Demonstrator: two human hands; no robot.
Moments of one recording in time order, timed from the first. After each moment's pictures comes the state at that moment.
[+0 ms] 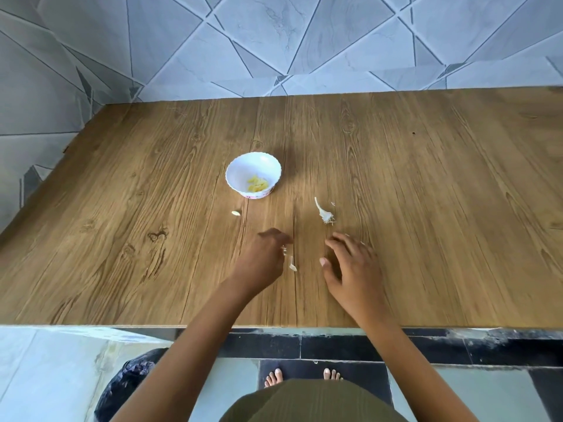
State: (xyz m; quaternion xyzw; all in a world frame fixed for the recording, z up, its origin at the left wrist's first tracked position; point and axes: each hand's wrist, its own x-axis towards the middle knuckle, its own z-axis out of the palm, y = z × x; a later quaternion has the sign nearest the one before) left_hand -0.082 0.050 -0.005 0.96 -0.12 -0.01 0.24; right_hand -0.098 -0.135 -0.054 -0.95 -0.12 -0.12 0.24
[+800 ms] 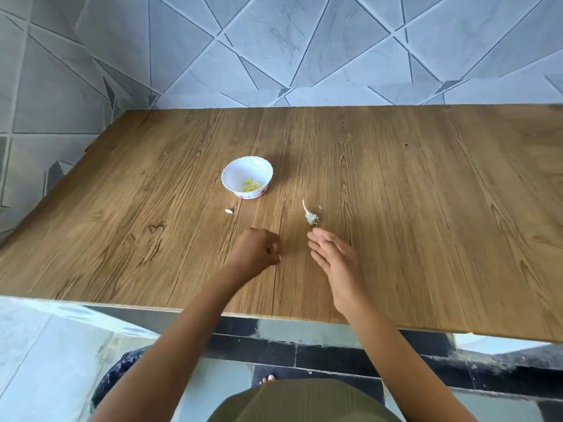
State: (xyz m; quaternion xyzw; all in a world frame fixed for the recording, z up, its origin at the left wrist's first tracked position) left_hand -0.083 0.029 0.006 0.97 -0.04 -0.06 0.23; right_hand -0.098 -0.144 -0.013 -0.61 0.06 0.12 0.78
